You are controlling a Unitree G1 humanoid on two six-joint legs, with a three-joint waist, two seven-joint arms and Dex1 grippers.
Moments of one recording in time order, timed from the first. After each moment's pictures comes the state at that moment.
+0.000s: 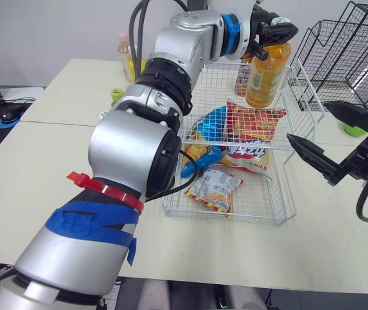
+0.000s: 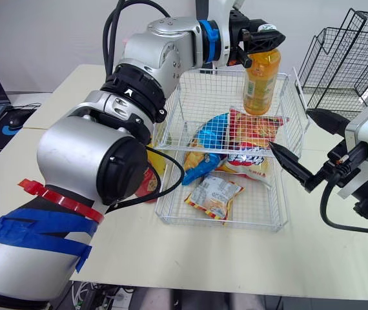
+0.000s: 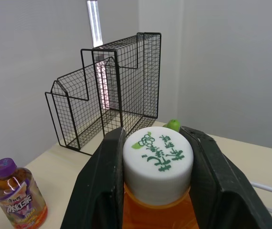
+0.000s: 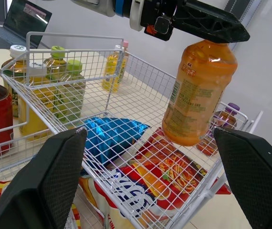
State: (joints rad) left arm -1.85 0.07 0.09 1.33 -0.15 0.20 -0.84; right arm -0.13 -0.94 -0.61 -0.87 1.01 0.77 0.32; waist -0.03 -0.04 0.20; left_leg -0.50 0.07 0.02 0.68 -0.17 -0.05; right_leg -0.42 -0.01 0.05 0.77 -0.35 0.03
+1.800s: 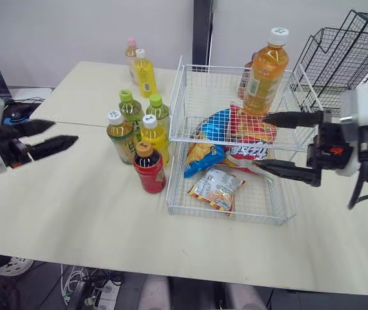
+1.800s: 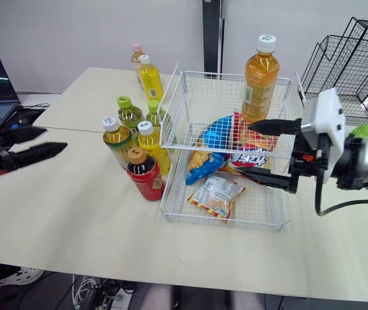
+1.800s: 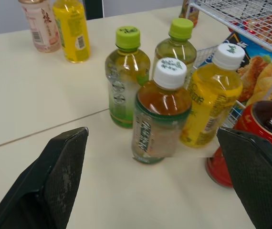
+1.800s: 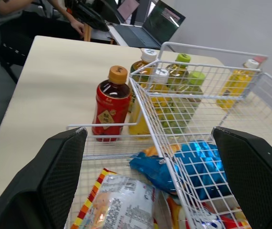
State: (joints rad) left arm -0.37 0.96 0.60 0.00 -0.46 0.84 -1.13; right arm -0.49 -1.00 -0.18 -0.55 0.92 0.67 0.86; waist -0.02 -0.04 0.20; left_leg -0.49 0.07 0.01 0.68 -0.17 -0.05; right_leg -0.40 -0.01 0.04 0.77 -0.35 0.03
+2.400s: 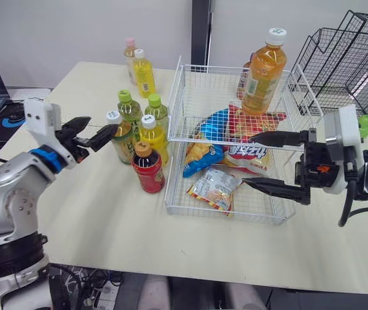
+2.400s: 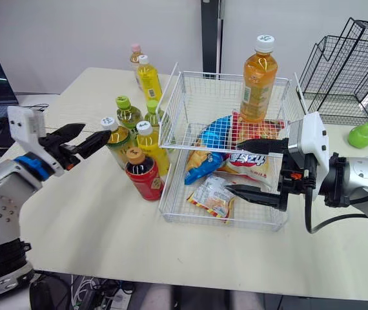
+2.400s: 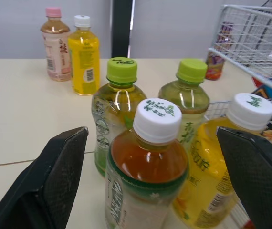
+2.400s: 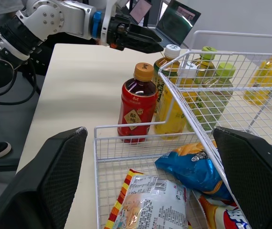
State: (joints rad) left arm -0.46 0.61 0.46 -0.20 -0.48 0.78 -0.57; right arm -0.41 -0.96 -0.22 -0.64 0.97 0.73 0.83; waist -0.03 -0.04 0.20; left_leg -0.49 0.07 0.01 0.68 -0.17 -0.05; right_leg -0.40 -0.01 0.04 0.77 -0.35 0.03
